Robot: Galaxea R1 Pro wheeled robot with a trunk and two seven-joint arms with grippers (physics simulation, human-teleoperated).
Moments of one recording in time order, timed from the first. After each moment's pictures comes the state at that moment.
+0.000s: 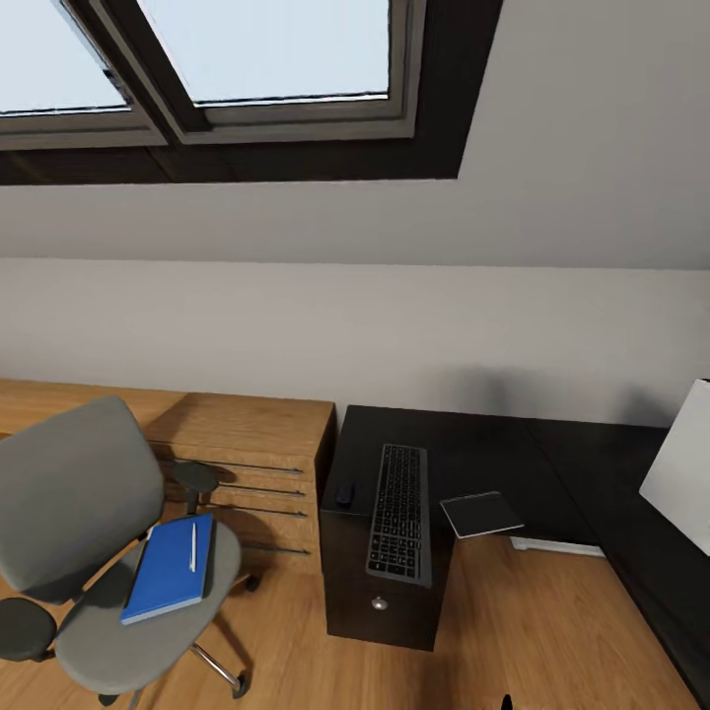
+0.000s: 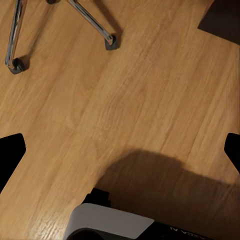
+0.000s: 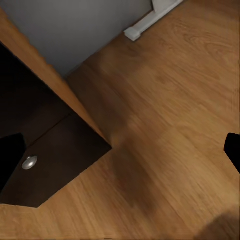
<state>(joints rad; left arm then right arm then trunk) -0.17 0.00 -0.48 -0.40 0.66 -0.13 0.34 -0.30 0.03 -0.24 -0.06 -0.63 -0.72 0.16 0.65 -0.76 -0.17</state>
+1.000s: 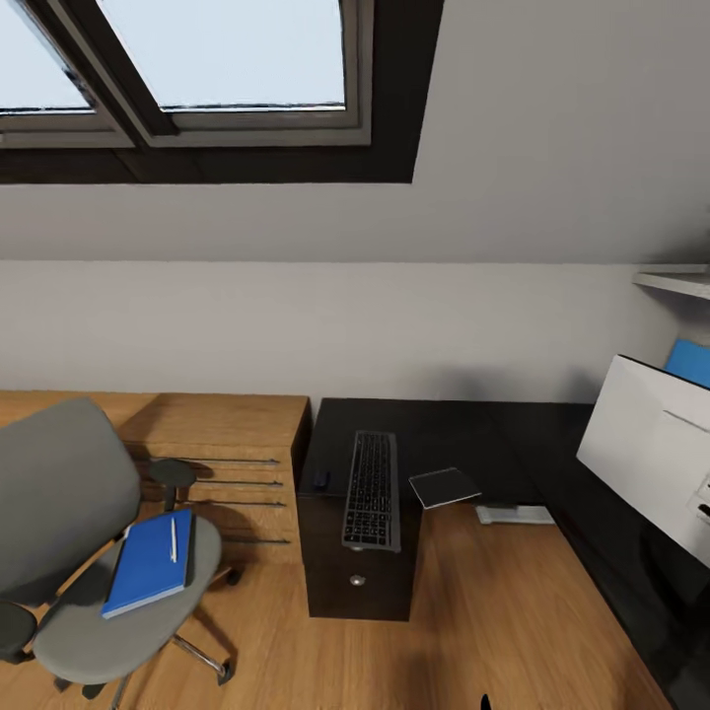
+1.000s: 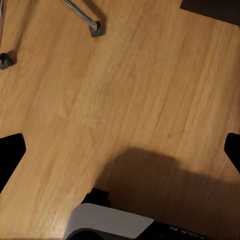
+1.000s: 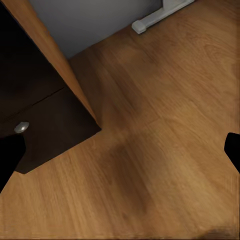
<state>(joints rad) -0.17 0.00 -0.48 -0.40 0.66 -0.13 0.33 -0.30 0.04 -0.25 -0.04 -0.39 -0.72 0.16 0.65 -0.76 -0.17</state>
